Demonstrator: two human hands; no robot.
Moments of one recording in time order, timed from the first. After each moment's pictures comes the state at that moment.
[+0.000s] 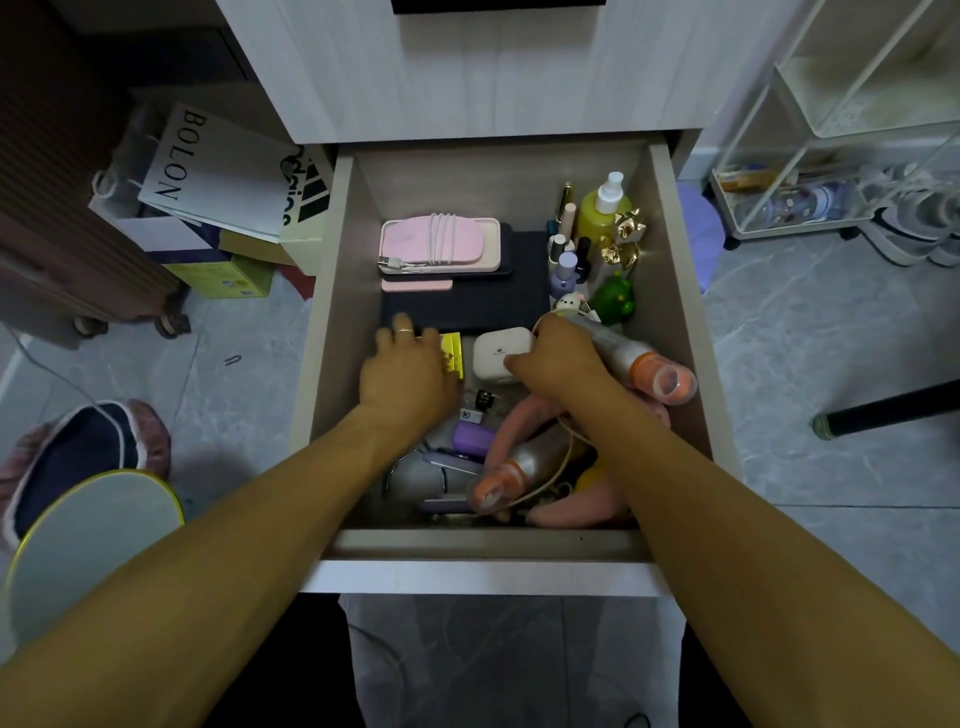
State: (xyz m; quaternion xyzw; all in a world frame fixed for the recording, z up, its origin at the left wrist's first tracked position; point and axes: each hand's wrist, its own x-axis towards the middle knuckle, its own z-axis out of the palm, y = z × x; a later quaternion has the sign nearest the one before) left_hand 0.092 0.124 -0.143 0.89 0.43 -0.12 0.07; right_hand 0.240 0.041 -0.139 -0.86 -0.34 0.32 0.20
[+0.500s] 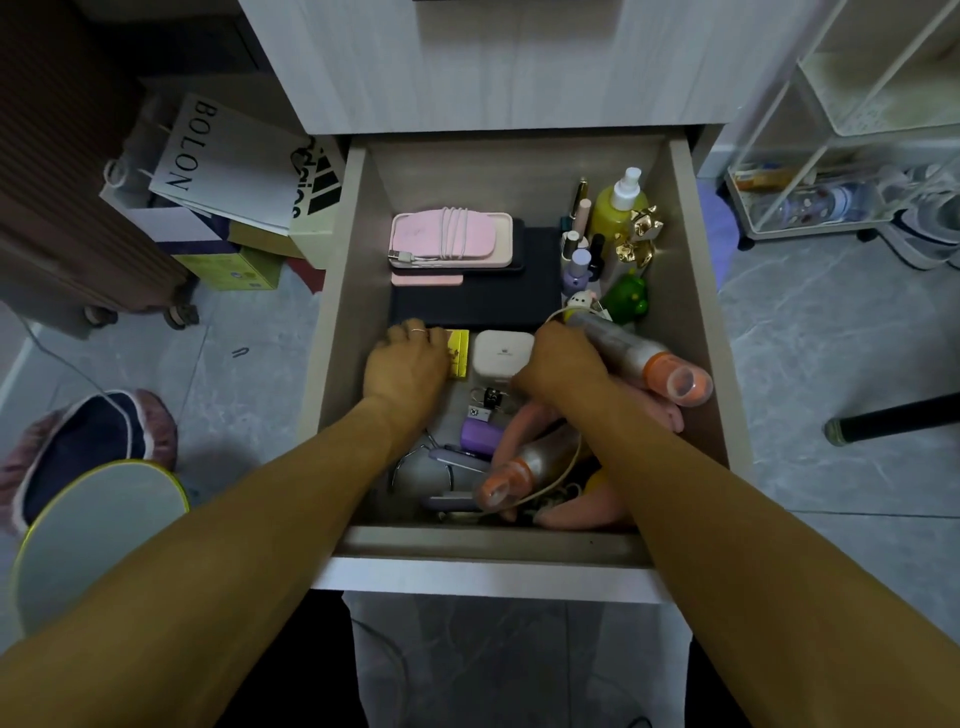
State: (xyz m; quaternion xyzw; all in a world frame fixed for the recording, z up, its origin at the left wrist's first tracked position) left_hand 0.087 0.133 -0.150 0.91 0.37 -0.19 -0.05; right_hand 0.231 0.047 -0.142 -0.86 -0.40 0.29 0.08
